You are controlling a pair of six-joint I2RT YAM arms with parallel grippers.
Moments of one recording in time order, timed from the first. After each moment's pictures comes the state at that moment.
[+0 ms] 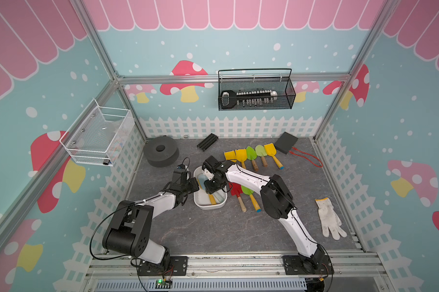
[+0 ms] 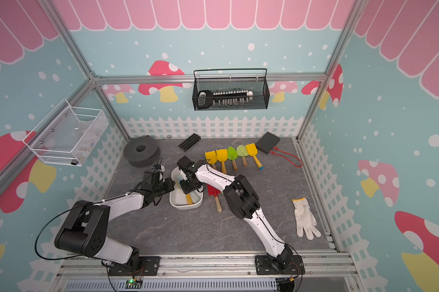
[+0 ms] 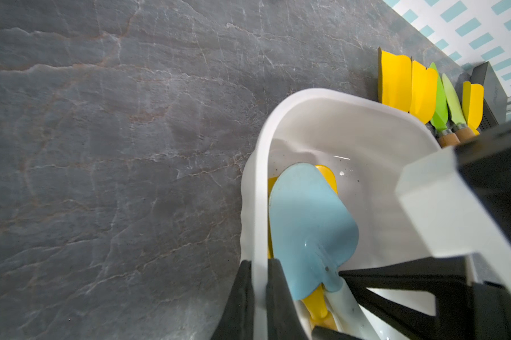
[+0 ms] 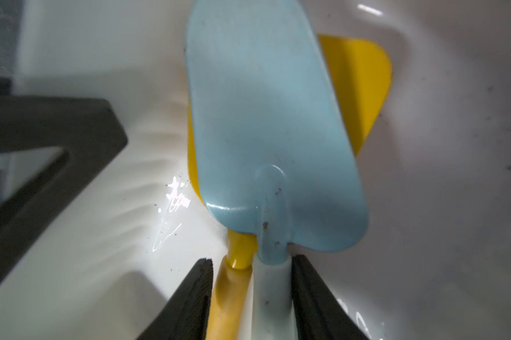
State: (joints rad) left arm -0.21 1.52 0.64 0.13 0.14 -0.52; right arm 0.83 2.40 2.05 -0.86 -0.17 0.25
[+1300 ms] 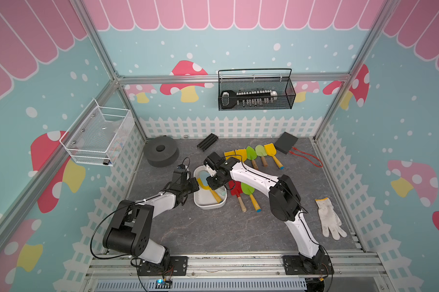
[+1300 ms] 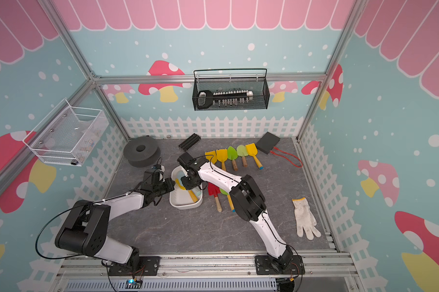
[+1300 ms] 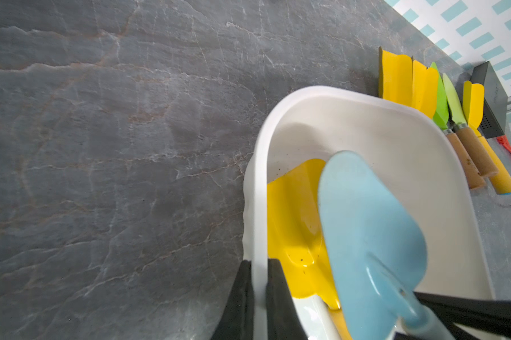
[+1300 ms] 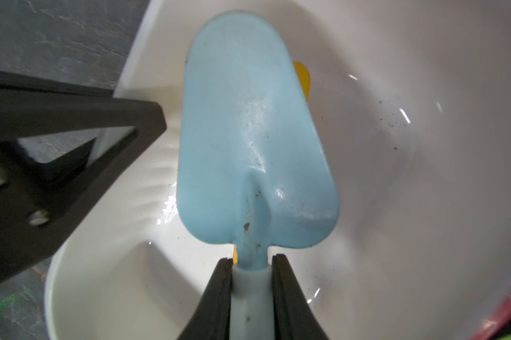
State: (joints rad) left arm -0.21 1.52 0.64 0.13 0.14 -0.52; right arm 0.84 2.25 1.98 -0.87 -0.08 0.23
